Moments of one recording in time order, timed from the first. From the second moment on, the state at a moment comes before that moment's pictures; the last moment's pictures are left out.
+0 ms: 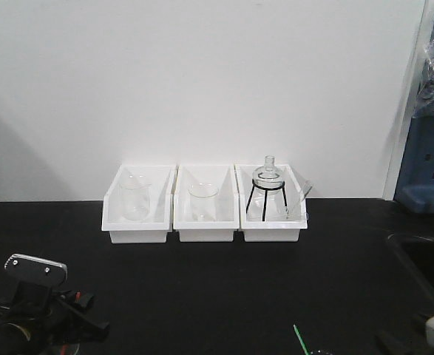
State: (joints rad) left arm -0.26 1.74 -0.74 -0.06 -0.48 0.08; right arm 0.01 1.16 -0.36 -0.72 -0.43 0.40
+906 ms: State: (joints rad) left arm -0.26 1.74 -0.74 -0.06 -0.48 0.08; right arm 0.27 1.68 -0.77 -1.08 -0.35 0.65
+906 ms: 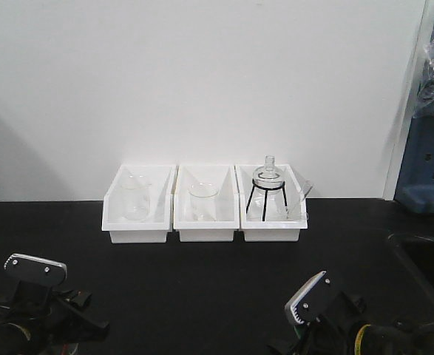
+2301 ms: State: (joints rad) left arm -0.26 1.54 -0.74 -0.06 -0.41 0.08; right arm 0.27 1.57 -0.80 -0.99 -0.33 0.75
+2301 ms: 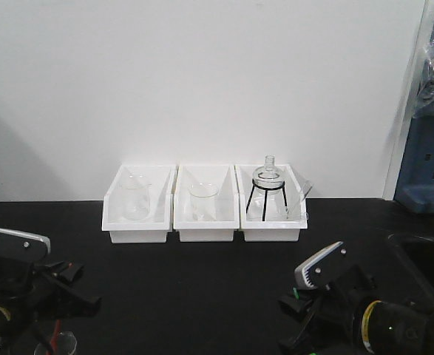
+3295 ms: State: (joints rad) left arm -0.26 0.67 -0.43 -0.06 -0.15 0.08; right arm 0.27 1.03 -0.65 -0.95 -0.14 0.81
